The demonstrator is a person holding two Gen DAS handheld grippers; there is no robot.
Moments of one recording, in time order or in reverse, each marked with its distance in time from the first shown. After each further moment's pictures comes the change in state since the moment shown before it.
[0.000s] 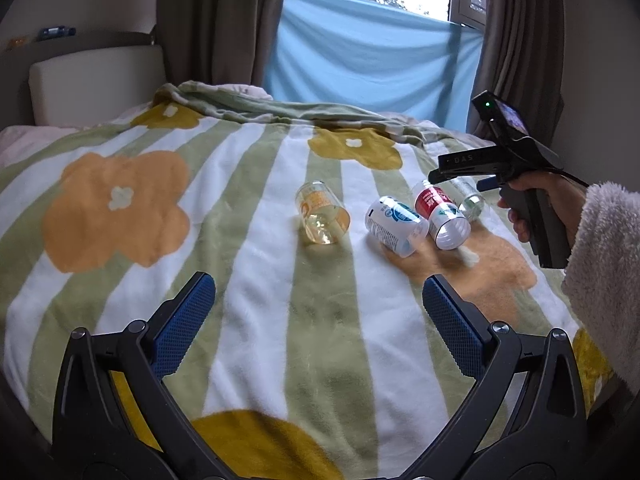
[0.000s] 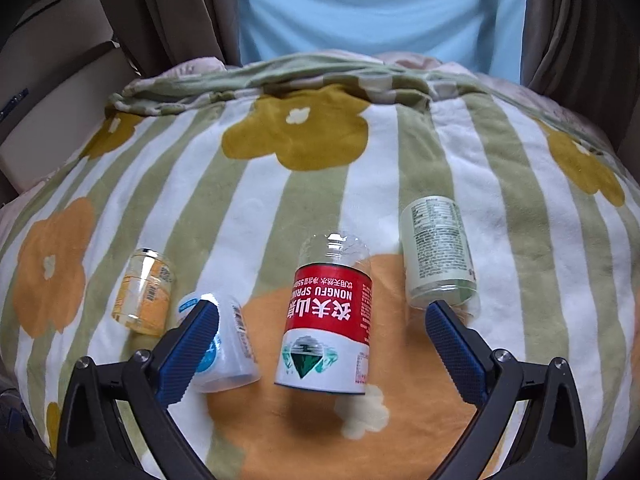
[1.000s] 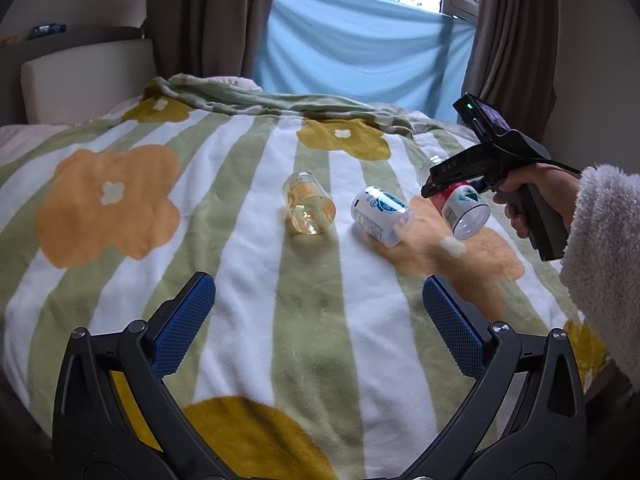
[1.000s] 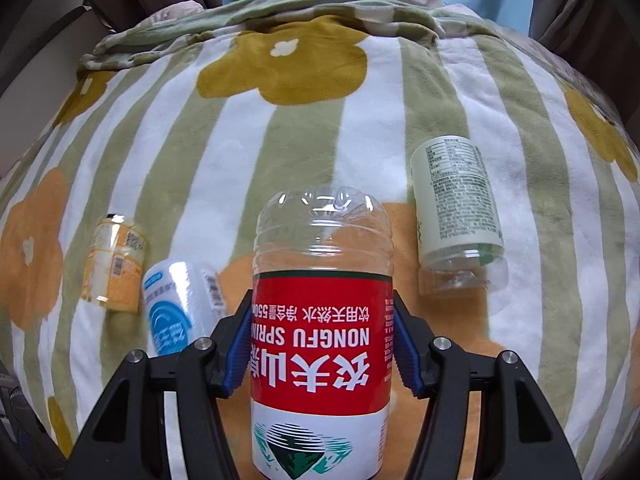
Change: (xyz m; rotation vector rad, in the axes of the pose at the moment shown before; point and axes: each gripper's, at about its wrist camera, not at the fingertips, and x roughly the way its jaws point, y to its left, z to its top) left arm -0.012 -0.011 0.003 0.019 0.035 -0.041; right arm -0.009 -0.004 -0.019 -0.004 0.151 0.013
